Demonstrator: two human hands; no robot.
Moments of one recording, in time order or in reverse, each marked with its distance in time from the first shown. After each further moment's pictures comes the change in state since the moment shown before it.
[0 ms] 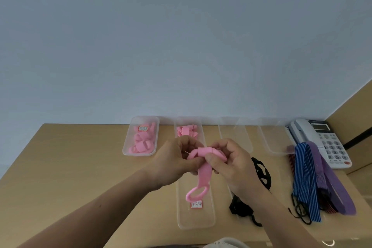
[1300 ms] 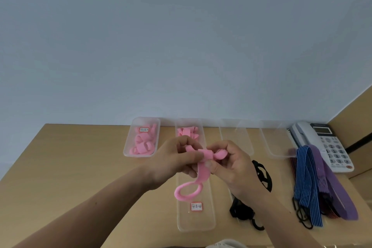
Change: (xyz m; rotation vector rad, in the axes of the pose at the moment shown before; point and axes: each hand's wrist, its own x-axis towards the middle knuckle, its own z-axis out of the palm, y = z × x) left_hand -0.002 0.013 -0.006 -0.162 -0.070 -0.118; right_hand 0.002 0.002 -0.003 0.044 -0.056 0.006
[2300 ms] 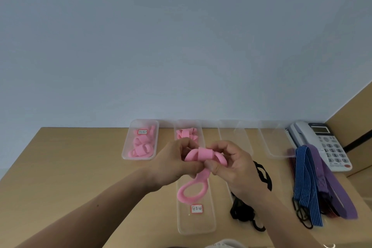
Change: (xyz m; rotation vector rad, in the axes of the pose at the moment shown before) left_hand 0.007 -0.007 -0.004 0.145 -0.012 0.027; right_hand 0.003 -0.008 0.002 -0.002 0.043 0.024
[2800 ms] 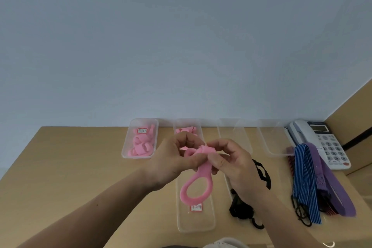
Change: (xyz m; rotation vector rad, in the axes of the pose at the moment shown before) left_hand -0.004 0.004 0.007 -0.154 0.089 0.148; right_hand -0.003 -0.003 -0.001 0.079 -0.027 0.031
